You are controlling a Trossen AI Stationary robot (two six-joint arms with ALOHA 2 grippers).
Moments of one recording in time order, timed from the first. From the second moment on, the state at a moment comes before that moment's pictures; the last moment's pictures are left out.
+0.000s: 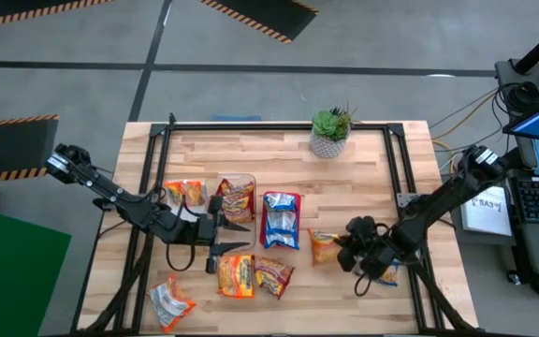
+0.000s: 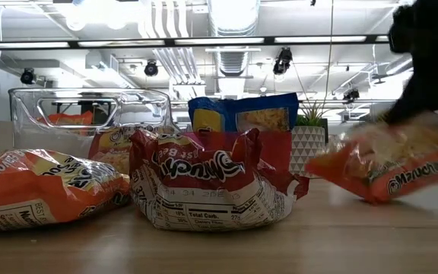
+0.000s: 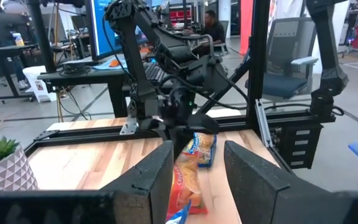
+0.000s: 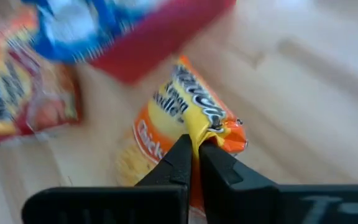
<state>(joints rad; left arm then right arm) -0.52 1.19 0.72 0.43 -0.49 0.02 0.71 1.30 0.64 -0.41 0.65 1.36</state>
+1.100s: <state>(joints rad) -0.27 1.62 0.87 0.88 -0.45 0.02 0.71 1.10 0.64 -0.25 1.01 0.59</state>
